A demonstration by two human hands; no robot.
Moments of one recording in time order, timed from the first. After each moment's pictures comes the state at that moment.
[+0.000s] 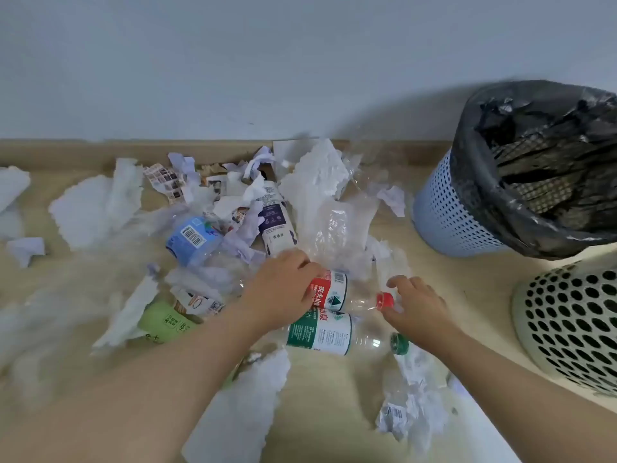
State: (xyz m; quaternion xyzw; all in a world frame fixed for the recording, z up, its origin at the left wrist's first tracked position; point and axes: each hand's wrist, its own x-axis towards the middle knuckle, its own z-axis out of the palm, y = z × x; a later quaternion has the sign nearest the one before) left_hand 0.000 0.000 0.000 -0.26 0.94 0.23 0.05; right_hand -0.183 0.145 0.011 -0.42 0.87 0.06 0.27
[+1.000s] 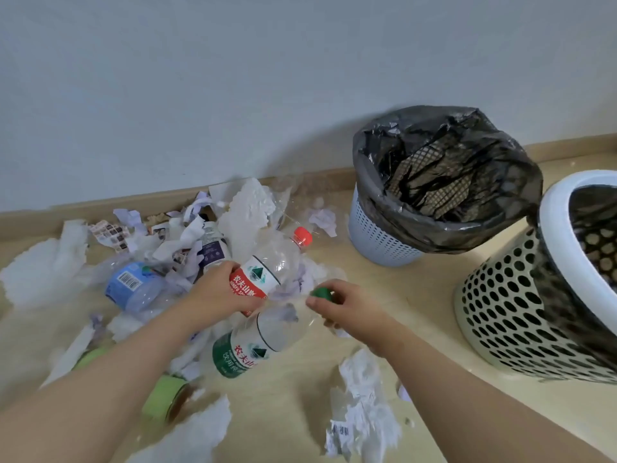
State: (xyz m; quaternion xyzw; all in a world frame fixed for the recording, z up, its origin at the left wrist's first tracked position) left_hand -0.033 0.000 0.021 -0.47 0.74 0.47 0.05; right_hand -0.197 0.164 0.047 -0.28 0.73 -0.38 0.49
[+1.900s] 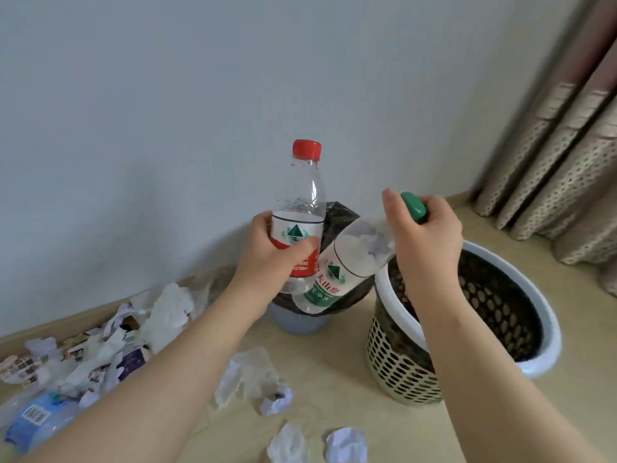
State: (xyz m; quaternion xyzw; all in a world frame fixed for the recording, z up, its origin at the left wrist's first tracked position) left_hand -0.204 0.114 0.234 -0.27 0.67 0.63 -0.28; right_hand -0.294 0.253 0.282 -0.16 0.76 -0.63 -0.07
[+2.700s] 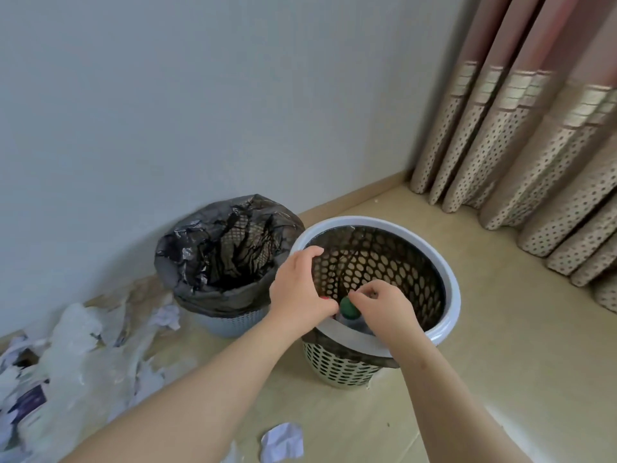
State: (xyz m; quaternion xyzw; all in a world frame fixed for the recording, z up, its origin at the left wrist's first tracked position) left_hand -0.308 0.246 0.178 -0.19 0.89 0.39 -0.11; right_hand -0.355 0.377 0.182 -0.08 0.90 -0.40 0.14
